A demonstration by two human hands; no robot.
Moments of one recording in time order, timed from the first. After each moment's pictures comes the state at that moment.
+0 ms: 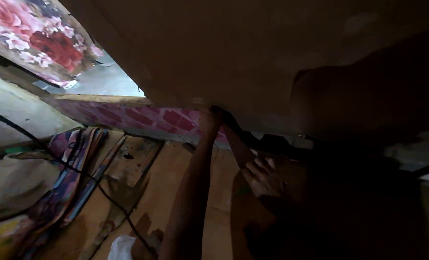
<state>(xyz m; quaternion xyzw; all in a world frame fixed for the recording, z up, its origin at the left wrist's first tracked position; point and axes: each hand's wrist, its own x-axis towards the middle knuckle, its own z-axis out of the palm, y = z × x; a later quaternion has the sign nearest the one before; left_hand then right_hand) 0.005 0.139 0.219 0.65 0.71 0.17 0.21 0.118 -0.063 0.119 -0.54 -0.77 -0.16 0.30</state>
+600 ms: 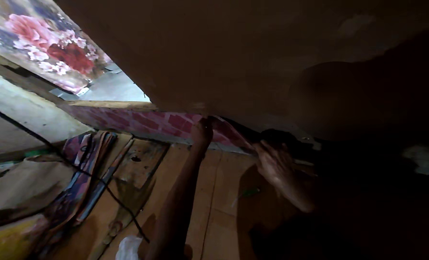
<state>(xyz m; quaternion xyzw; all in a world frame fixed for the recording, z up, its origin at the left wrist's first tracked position) -0.048 0.130 0.197 0.72 0.65 0.17 0.15 0.143 -0.032 0.164 -0.66 -0.70 0.02 0.26</state>
